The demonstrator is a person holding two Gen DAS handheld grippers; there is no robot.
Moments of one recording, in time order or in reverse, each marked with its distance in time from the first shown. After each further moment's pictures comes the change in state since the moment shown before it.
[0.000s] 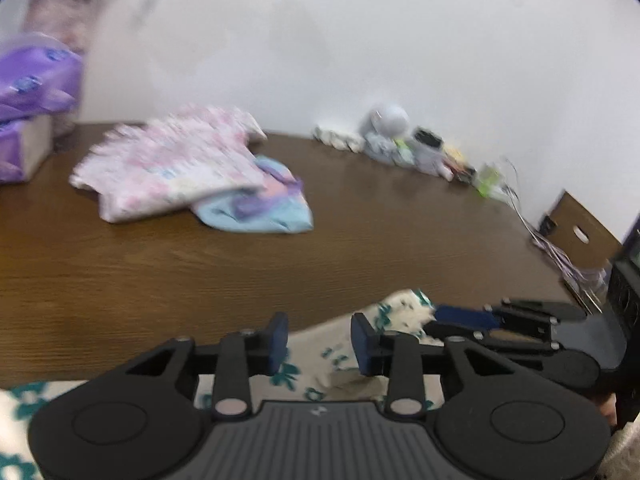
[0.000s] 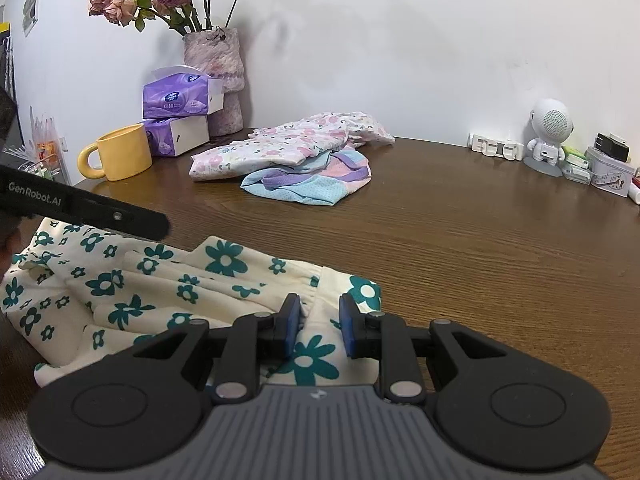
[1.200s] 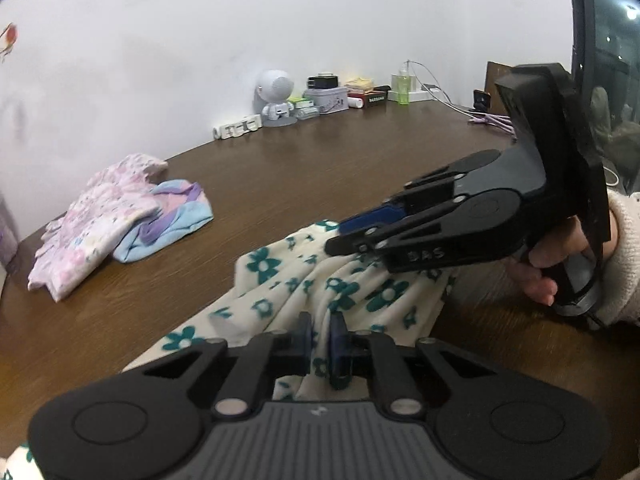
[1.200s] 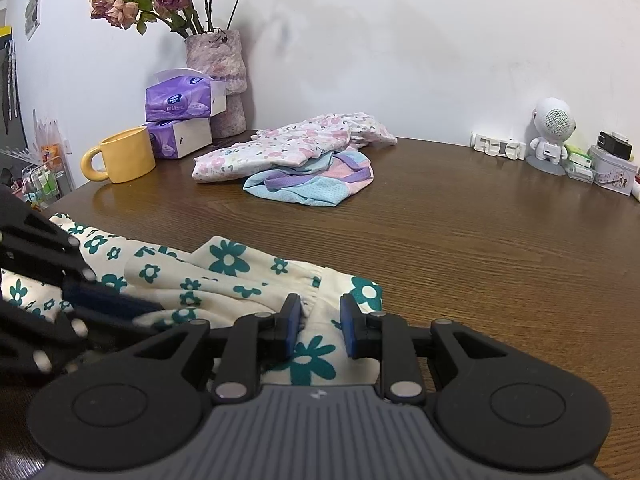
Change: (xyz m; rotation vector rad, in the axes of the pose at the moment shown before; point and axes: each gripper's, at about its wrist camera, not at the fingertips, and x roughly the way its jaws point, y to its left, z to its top) left arm -0.016 -0.086 -0.052 0.489 0.038 0.041; right arm -0.001 -0.003 0.000 0.005 0.000 0.015
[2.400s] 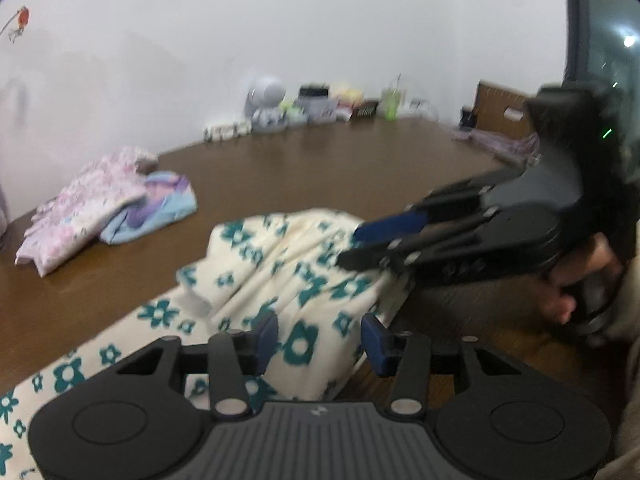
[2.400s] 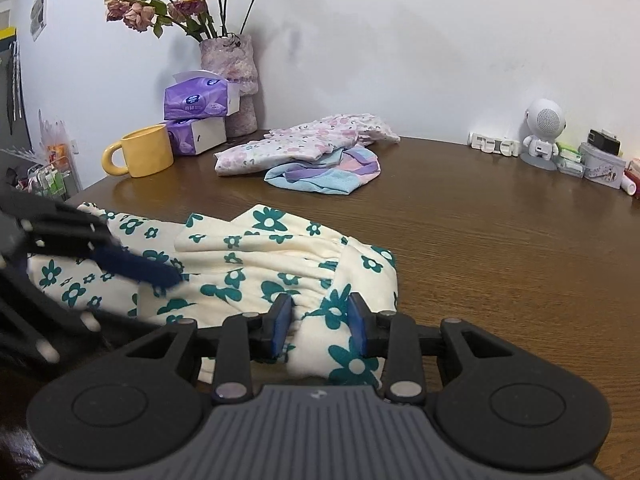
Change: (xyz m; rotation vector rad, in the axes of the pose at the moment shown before) left arm -0.013 -0.008 -0.015 -0.054 -0.030 -0.049; right arm -0.040 0.017 -0.020 0.007 -0.003 0.002
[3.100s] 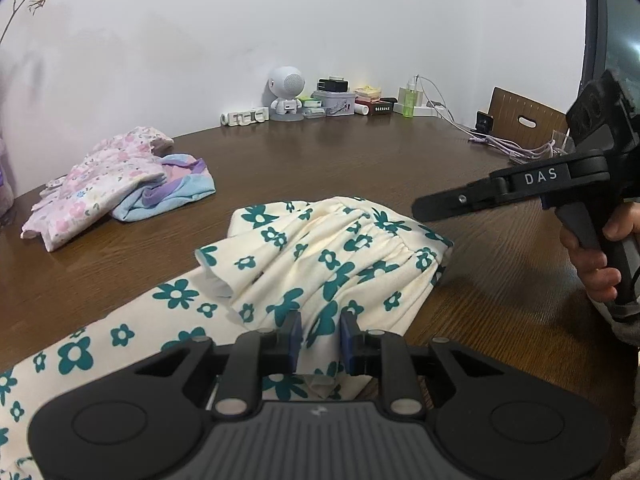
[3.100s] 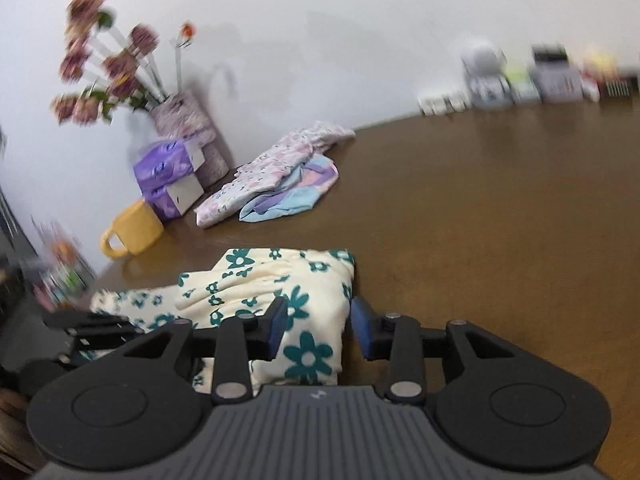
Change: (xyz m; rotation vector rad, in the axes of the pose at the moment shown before) left arm 0.001 0.018 -0.009 -0.066 -0.001 -0.010; right arm -0.032 -0.061 0.003 0.382 -0.003 0.076
